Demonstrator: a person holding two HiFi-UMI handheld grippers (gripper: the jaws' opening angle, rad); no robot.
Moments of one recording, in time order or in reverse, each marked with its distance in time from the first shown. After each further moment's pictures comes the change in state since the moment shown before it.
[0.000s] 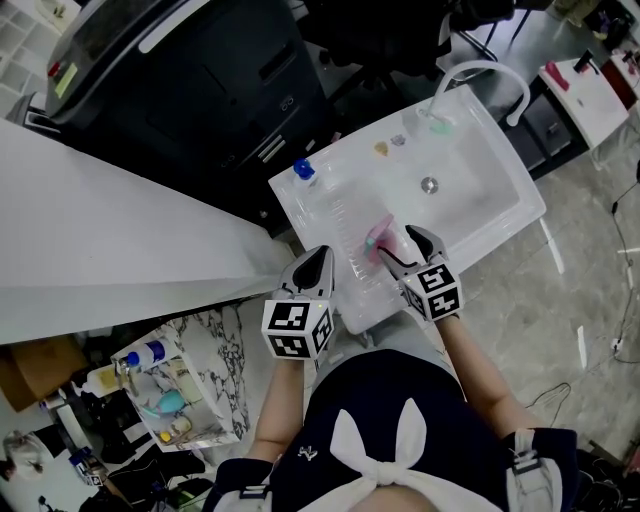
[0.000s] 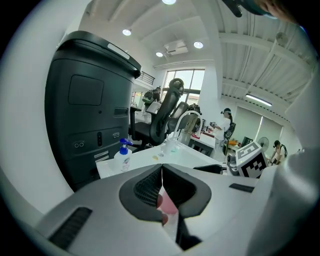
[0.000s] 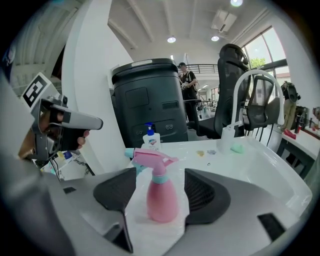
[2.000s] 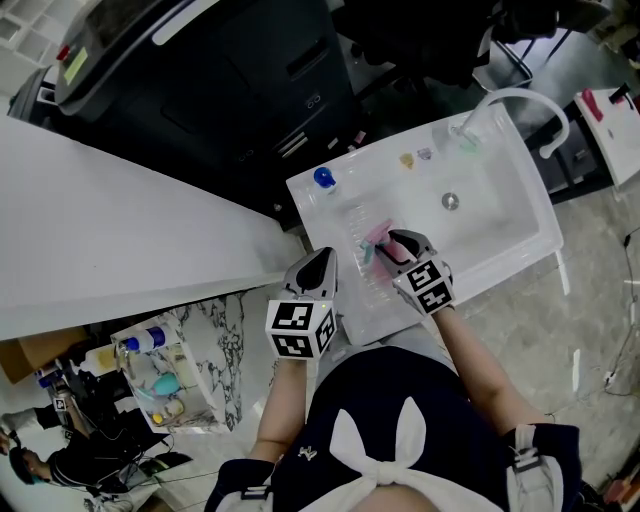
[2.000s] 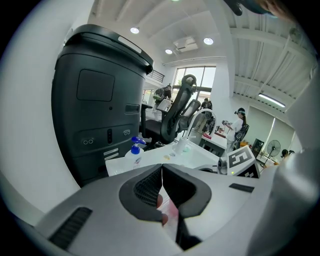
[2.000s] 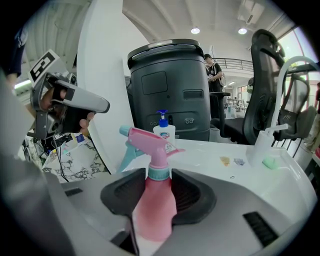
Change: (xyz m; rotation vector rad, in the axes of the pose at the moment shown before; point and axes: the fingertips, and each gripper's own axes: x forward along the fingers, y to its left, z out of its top) left arm 0.023 0.033 0.003 -0.060 0.027 0.108; right arm 0.074 0.012 0.001 -0.180 0.081 0.208
